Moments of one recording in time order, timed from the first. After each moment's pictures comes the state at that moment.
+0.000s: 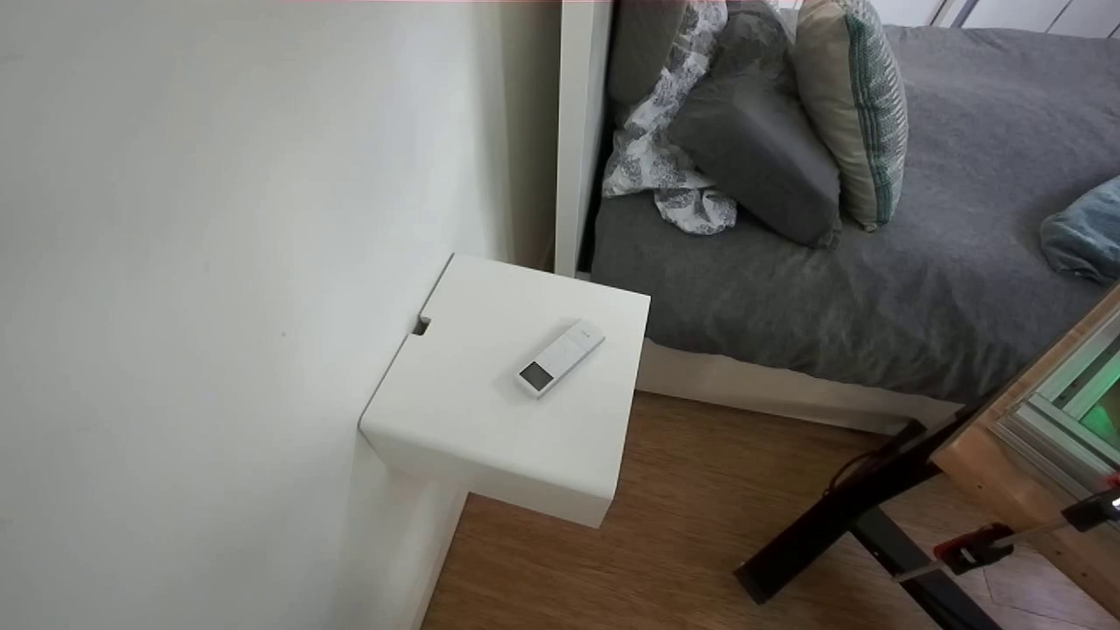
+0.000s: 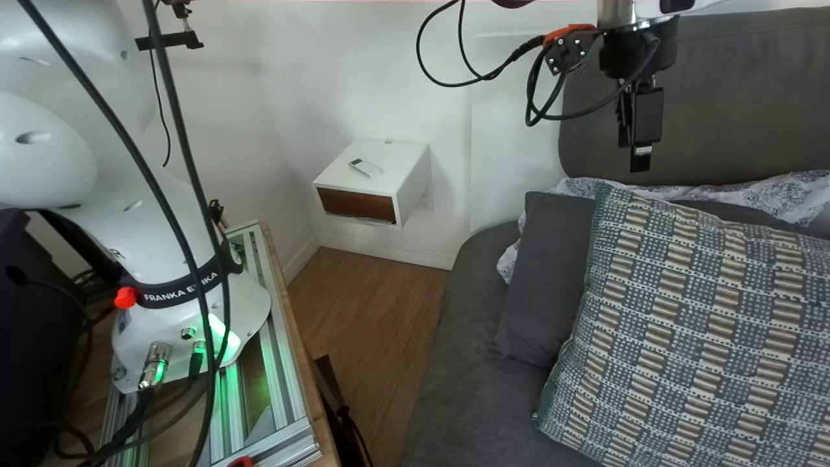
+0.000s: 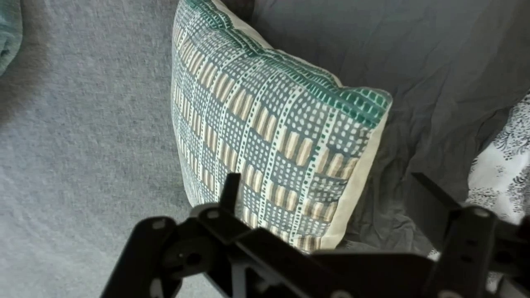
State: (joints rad) arm -0.13 0.28 -0.13 -2.00 -0.29 2.41 0.73
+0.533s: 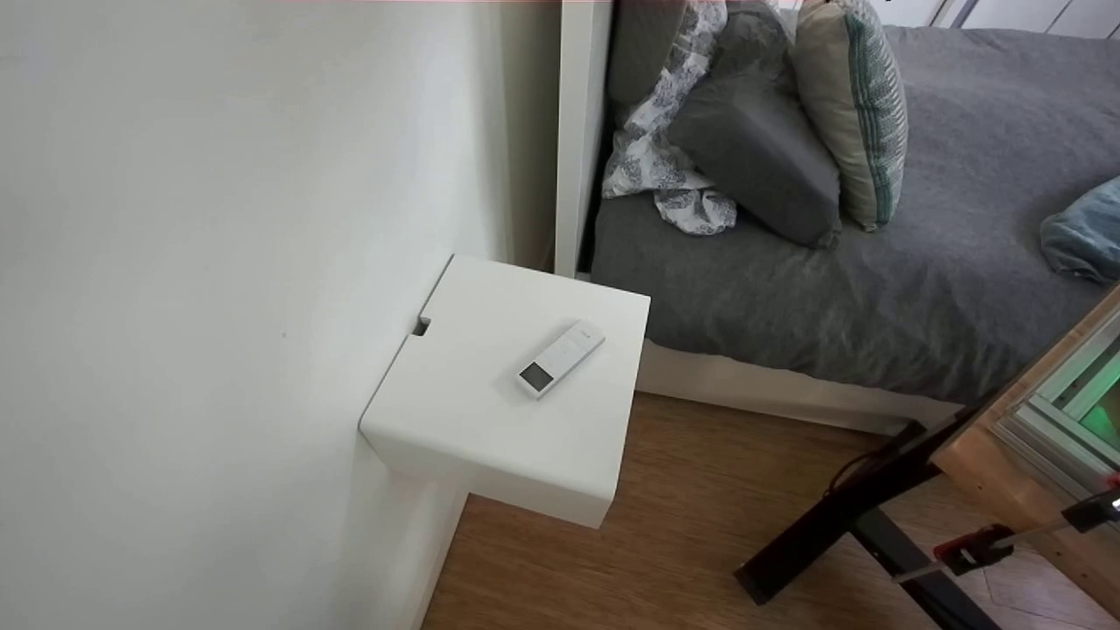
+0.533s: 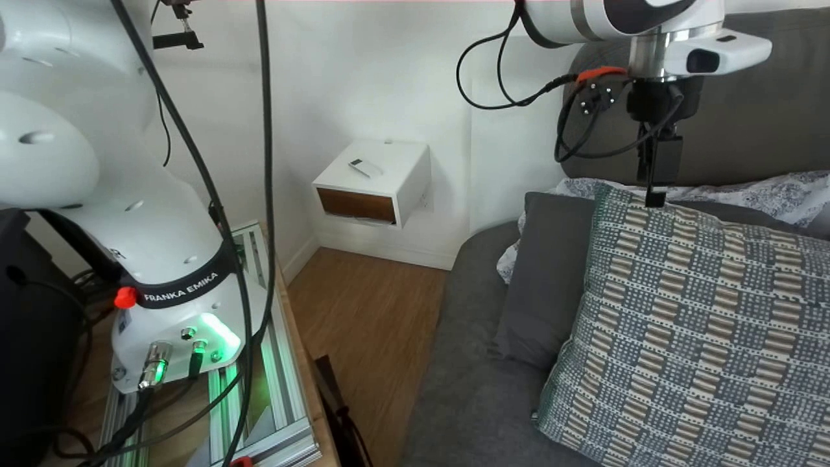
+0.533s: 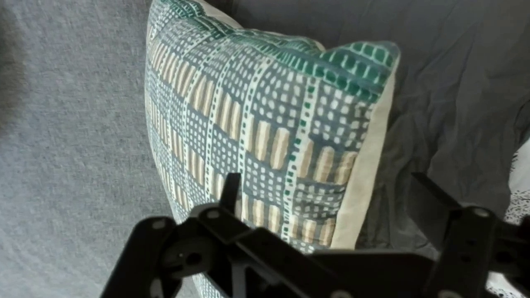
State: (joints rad) arm -0.12 0.53 -0.17 -1.78 -0.20 2.38 0.72
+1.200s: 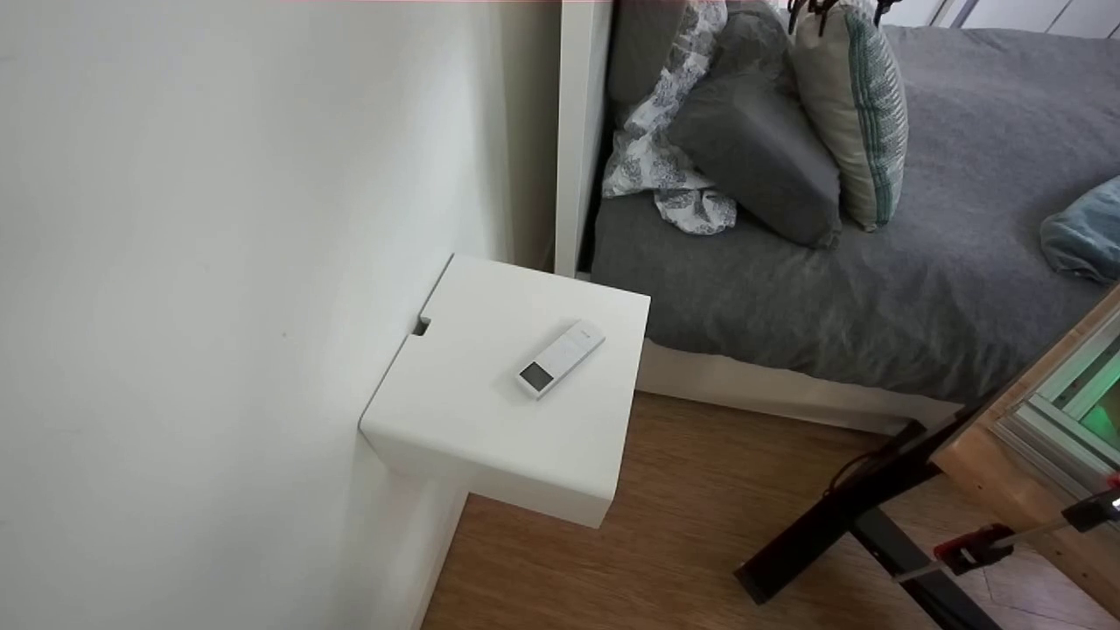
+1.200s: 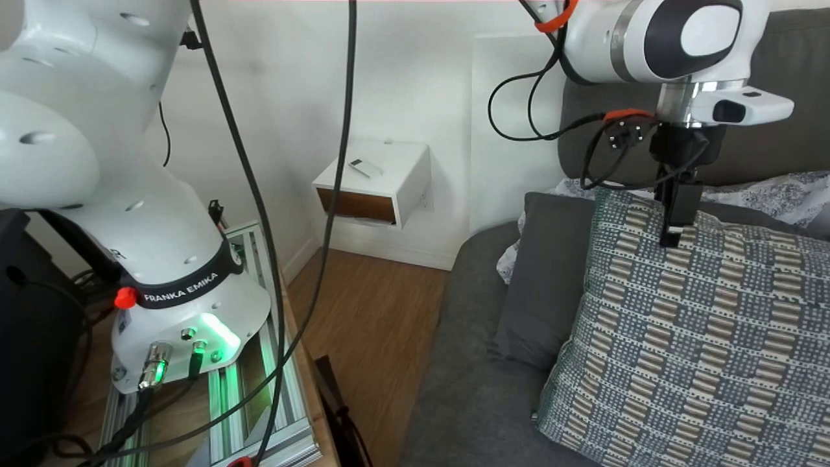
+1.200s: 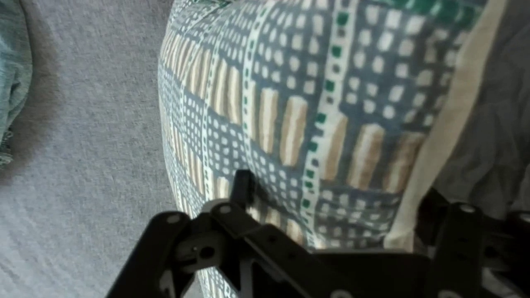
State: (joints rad) arm -0.12 0.78 -0.22 -1.50 -0.17 2.21 0.72
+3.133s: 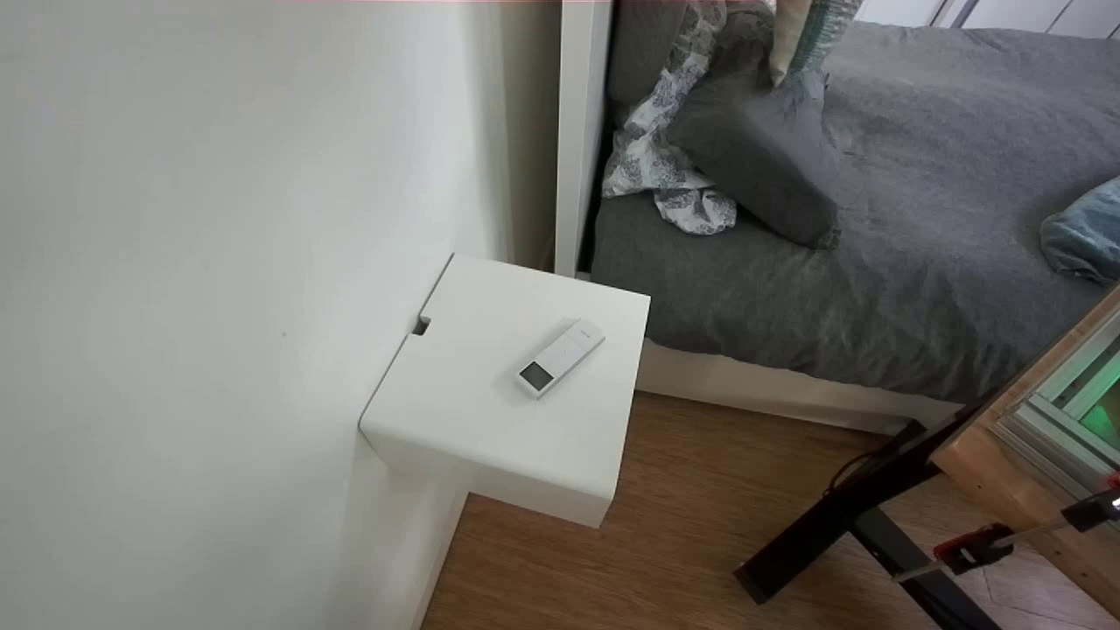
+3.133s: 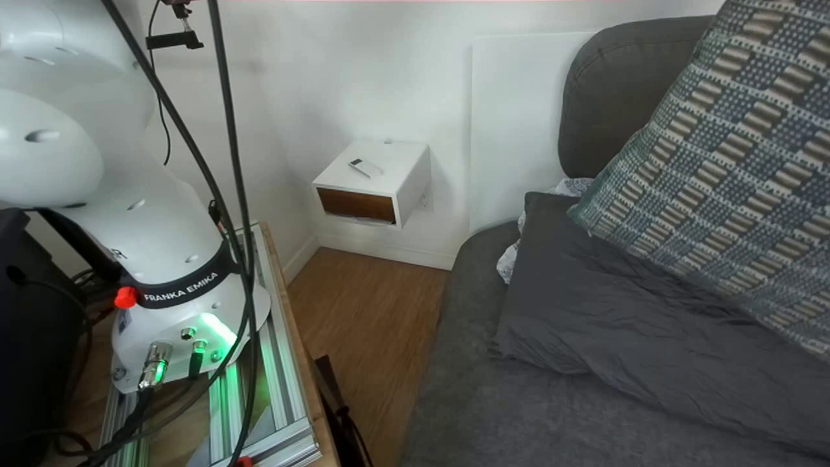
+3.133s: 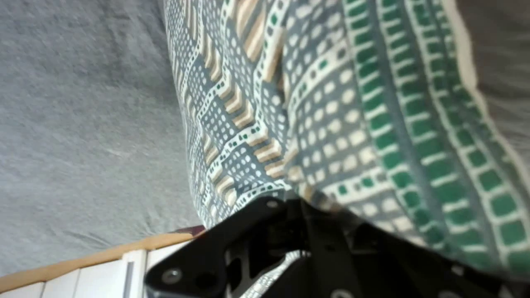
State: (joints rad) arm -0.08 0.43 -0.27 -1.39 -0.09 2.32 0.75
